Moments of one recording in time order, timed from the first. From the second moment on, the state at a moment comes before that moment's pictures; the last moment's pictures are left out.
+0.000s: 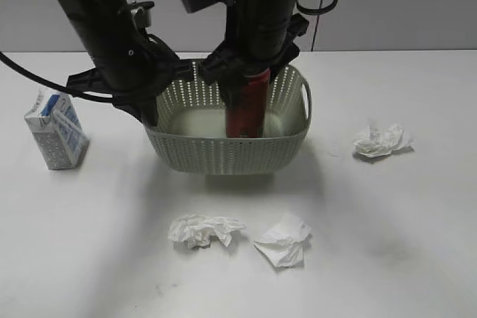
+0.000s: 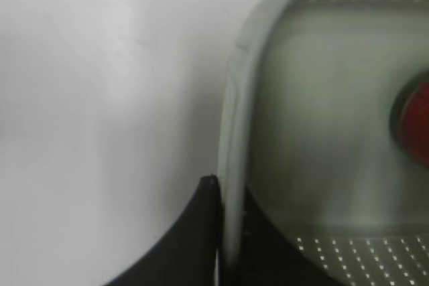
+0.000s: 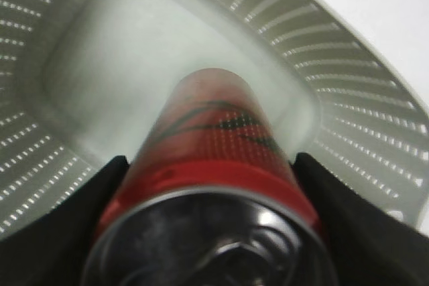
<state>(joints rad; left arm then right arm) -0.50 1.95 -1.48 -0.18 0.98 -0.39 0.69 2.12 -1.88 -0.09 1.11 0.05</state>
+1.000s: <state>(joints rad) -0.49 1.96 -1.48 -0.15 1.03 -0.39 0.69 2.13 -1.96 0.00 1.19 -0.14</state>
